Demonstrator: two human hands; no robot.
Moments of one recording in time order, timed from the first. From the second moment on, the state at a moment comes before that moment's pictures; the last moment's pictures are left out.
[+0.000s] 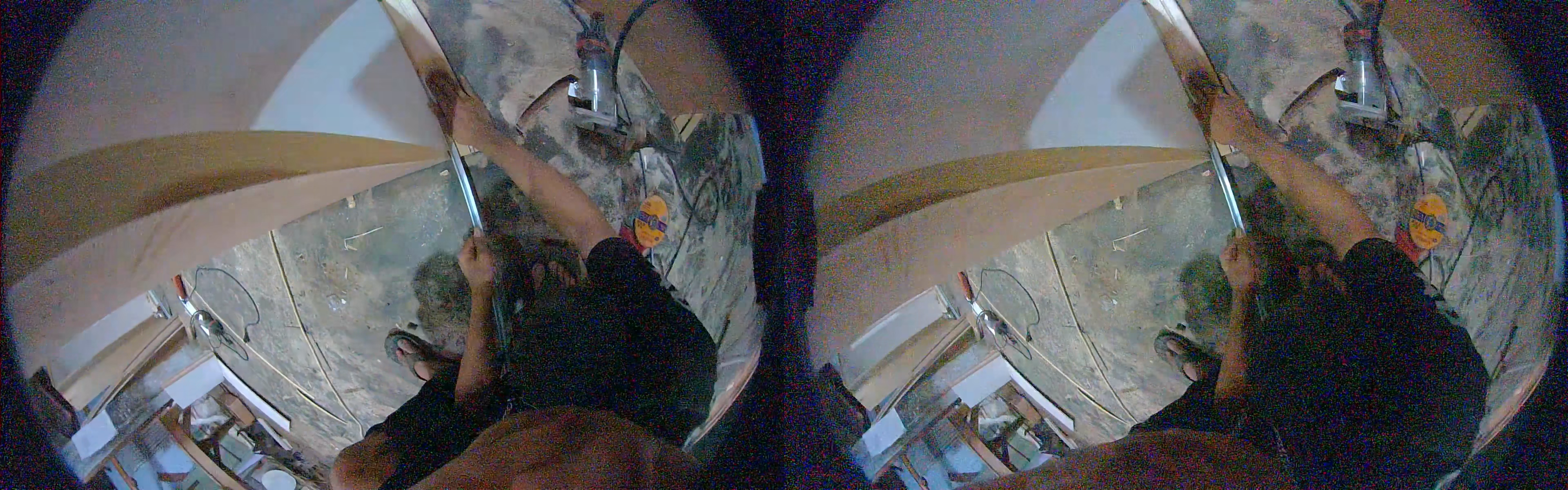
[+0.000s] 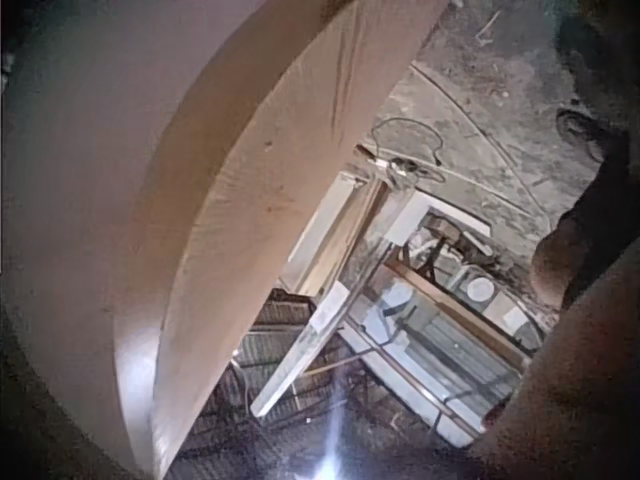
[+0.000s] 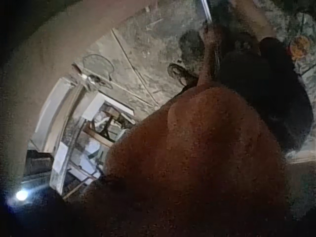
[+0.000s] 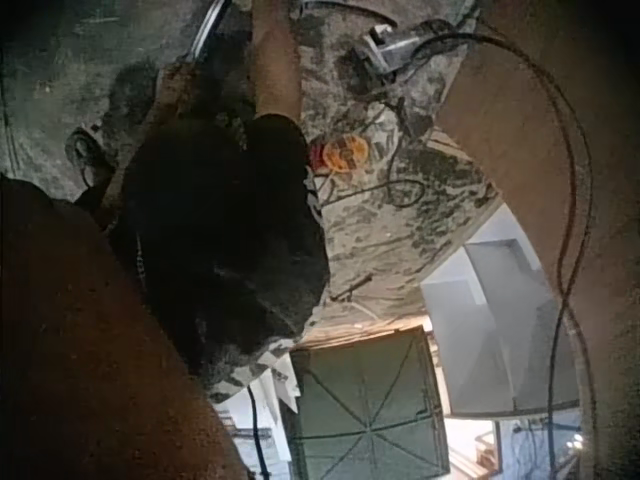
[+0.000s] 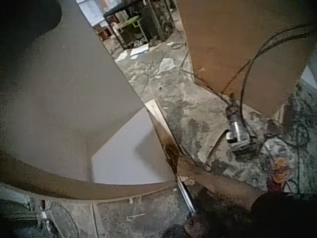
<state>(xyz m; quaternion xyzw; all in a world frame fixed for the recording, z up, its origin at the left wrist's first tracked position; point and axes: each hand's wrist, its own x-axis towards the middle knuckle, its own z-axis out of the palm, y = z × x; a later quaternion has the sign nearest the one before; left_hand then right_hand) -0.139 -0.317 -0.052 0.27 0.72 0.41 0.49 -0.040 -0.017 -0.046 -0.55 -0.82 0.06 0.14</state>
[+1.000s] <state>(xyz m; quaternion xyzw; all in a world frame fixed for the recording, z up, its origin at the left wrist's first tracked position) -0.123 -0.372 -0.032 0.31 0.74 0.40 0.44 -0.034 -0.022 -0.066 -0.52 -0.81 0.02 0.26</state>
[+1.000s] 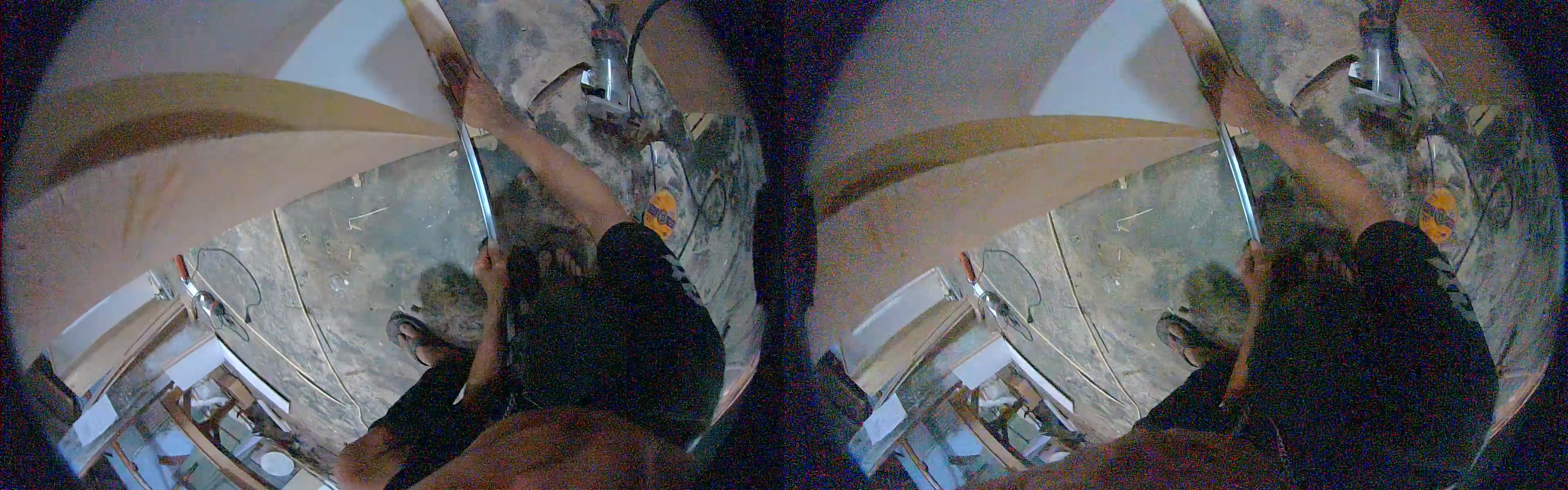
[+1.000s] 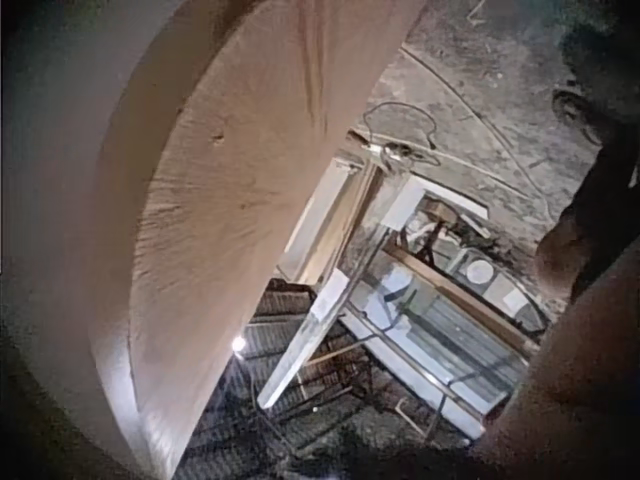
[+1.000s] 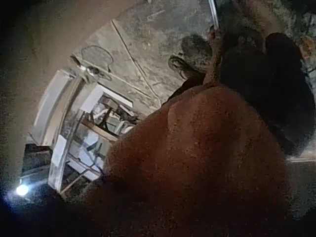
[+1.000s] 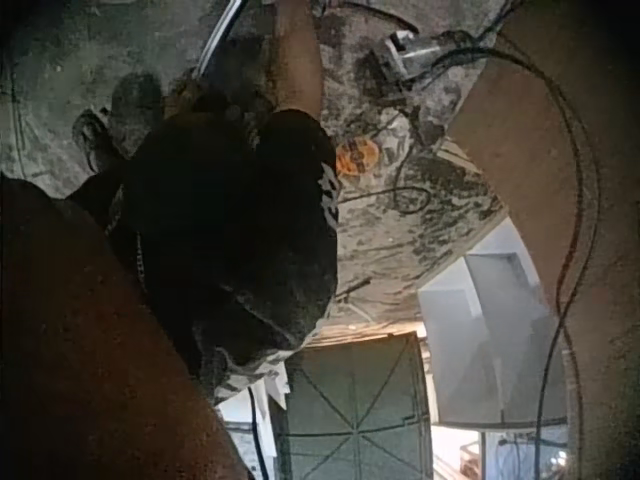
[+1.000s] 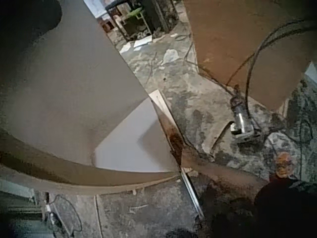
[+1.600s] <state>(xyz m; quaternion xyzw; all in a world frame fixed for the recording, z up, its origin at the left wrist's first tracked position) -0.117 -0.368 -0.024 0.42 0.76 0.32 0.39 -0.021 -0.007 -0.082 -0.57 -0.81 0.03 0.13</state>
